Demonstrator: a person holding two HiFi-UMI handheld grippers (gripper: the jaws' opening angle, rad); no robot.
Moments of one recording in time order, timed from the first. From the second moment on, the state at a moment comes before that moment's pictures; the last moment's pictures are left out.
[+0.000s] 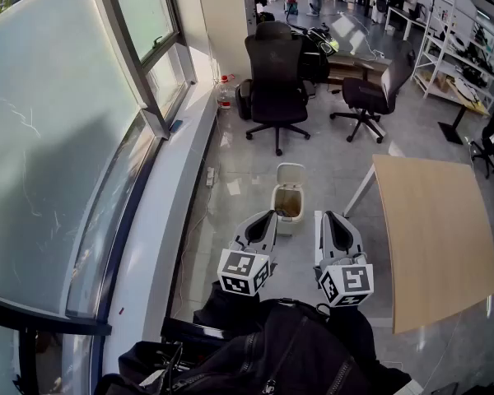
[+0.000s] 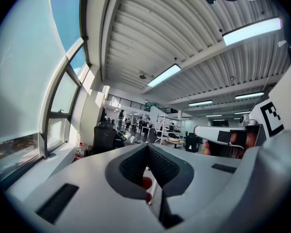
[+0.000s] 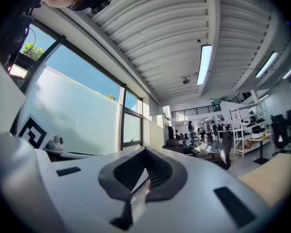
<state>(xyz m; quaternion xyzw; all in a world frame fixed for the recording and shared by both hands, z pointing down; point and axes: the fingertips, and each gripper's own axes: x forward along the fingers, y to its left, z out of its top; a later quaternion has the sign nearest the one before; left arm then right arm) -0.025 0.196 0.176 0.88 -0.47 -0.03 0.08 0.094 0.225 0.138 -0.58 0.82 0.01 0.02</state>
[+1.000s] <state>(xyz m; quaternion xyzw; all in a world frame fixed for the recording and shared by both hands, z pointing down) -0.045 0.193 0.191 0.88 -0.47 -0.02 0.10 0.074 0.217 0.156 -0.57 0.82 -0.02 0.01</state>
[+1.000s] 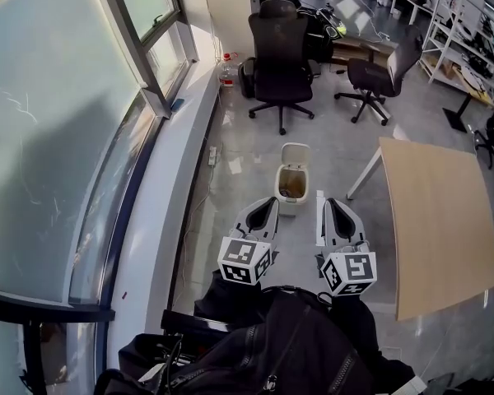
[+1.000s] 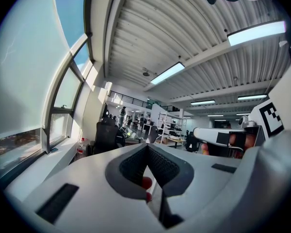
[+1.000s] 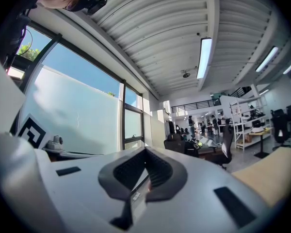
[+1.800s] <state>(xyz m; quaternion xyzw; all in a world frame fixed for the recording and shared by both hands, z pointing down) -0.077 0.200 0.240 0.88 -0.45 0.01 0.15 0.043 0.225 0.201 -0.60 0.80 -0.06 -0.02</state>
